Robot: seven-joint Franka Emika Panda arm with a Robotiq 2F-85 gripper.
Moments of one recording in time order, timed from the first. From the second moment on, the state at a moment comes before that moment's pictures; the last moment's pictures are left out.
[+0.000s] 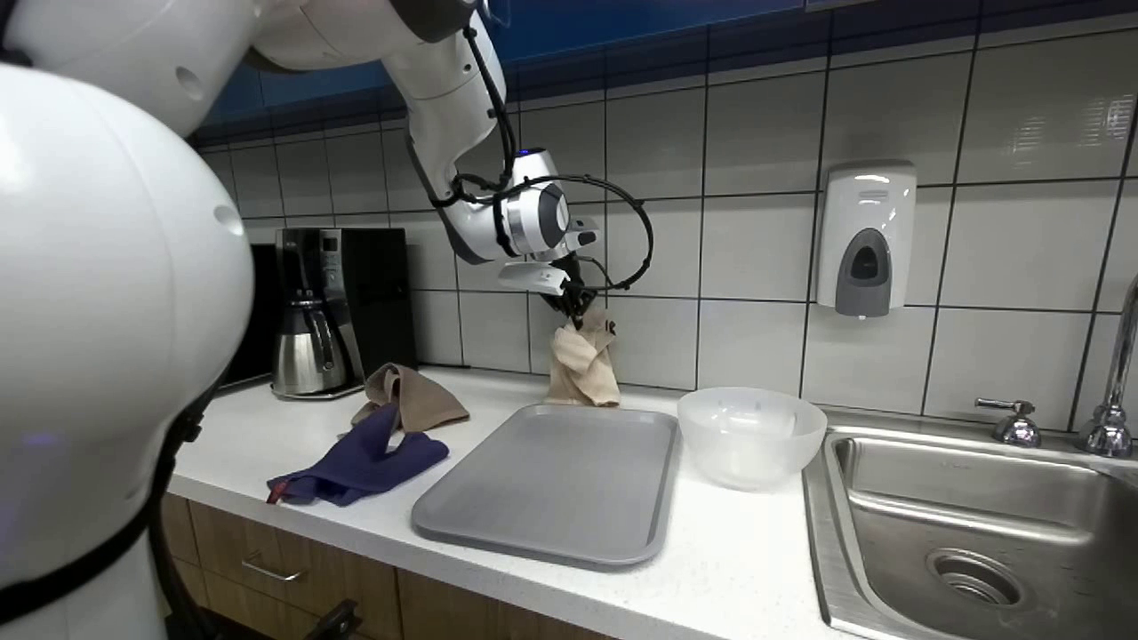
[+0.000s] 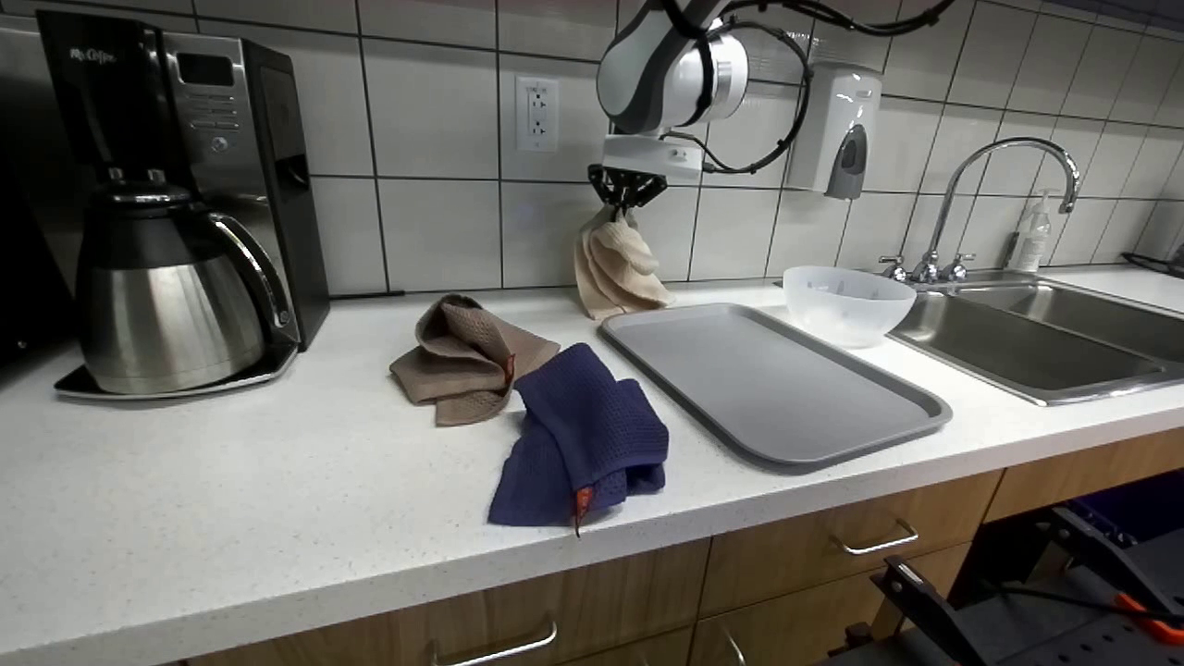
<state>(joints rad) 0.21 0.67 -0.12 -1.57 -0.11 2.74 0.40</state>
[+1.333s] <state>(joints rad) 0.22 0.74 -0.12 -1.56 -0.10 2.74 0.40</state>
